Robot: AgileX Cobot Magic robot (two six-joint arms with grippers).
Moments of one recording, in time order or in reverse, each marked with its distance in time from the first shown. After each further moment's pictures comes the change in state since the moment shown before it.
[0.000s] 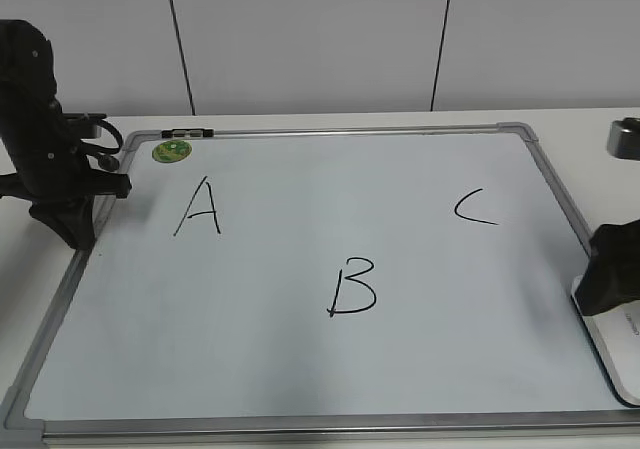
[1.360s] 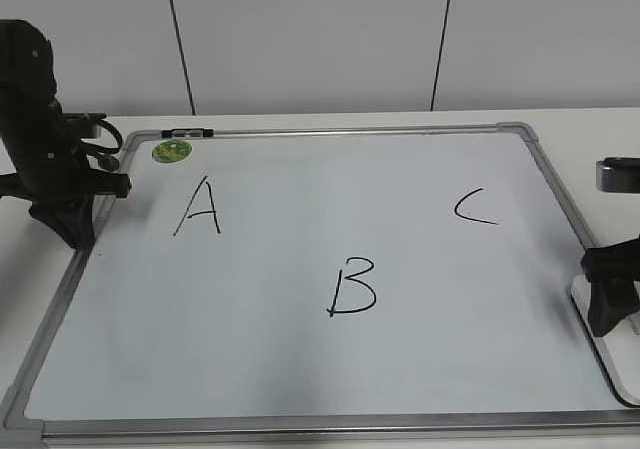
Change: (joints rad) left arm 0.000 0.000 0.000 0.000 0.001 0.000; right arm -0.009 0.211 -0.078 -0.187 0.017 0.202
